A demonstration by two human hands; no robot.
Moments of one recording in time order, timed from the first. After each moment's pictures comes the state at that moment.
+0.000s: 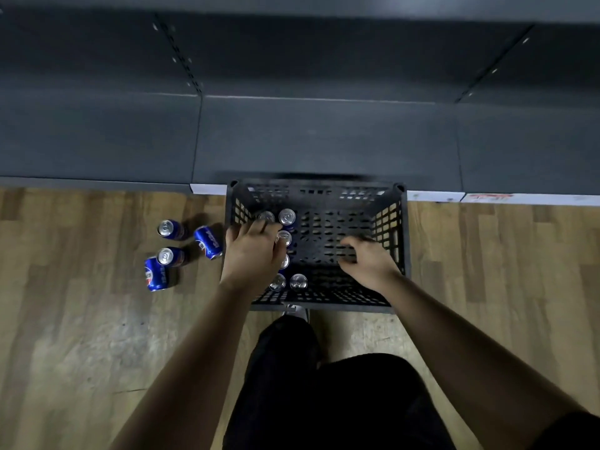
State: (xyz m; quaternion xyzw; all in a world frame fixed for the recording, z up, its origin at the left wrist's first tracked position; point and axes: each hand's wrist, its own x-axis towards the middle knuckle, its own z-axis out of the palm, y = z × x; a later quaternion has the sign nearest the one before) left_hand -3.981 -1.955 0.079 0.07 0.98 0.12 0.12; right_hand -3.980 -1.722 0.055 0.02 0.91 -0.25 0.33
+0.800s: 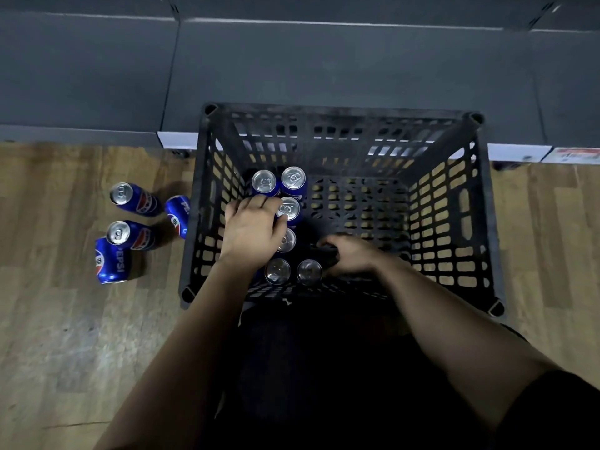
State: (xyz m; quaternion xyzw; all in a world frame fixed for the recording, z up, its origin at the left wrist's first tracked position) left_hand -3.974 -1.971 -0.162 0.06 0.99 0.12 0.08; right_hand -3.976 -1.759 -0.213 -0.10 0.86 -0.23 0.45
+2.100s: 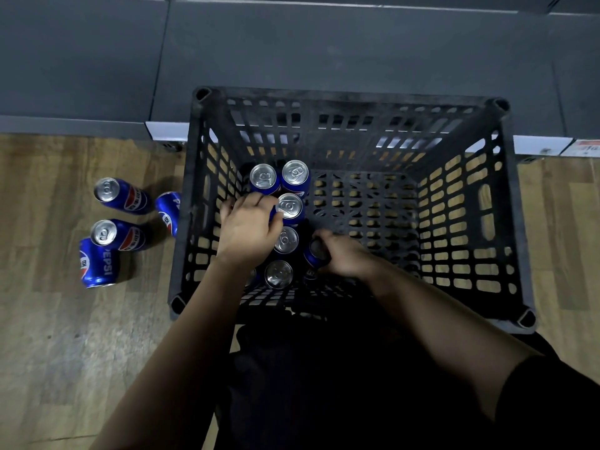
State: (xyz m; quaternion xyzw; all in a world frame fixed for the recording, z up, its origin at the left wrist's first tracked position) left_hand -3.984 -1.978 -0.193 0.03 0.98 0.15 0.10; right_hand -3.975 -1.780 -0.265 -0.07 0.89 -0.23 0.39
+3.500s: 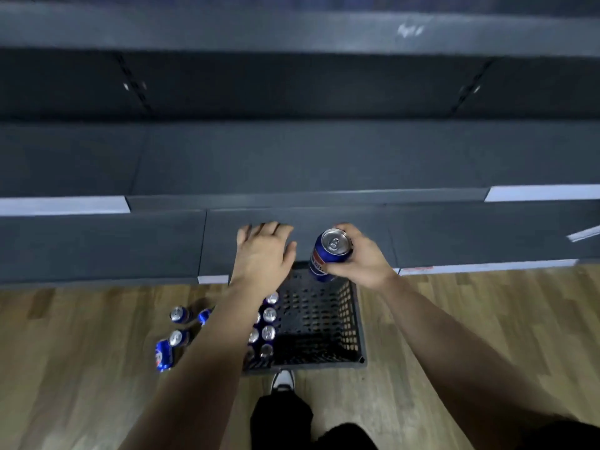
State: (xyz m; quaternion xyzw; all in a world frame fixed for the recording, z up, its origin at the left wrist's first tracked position) left_hand -4.058 -1.909 0.393 0.14 0.98 0.16 -0.04; right_hand -4.048 -1.701 0.374 0.04 0.88 -0.46 0.12
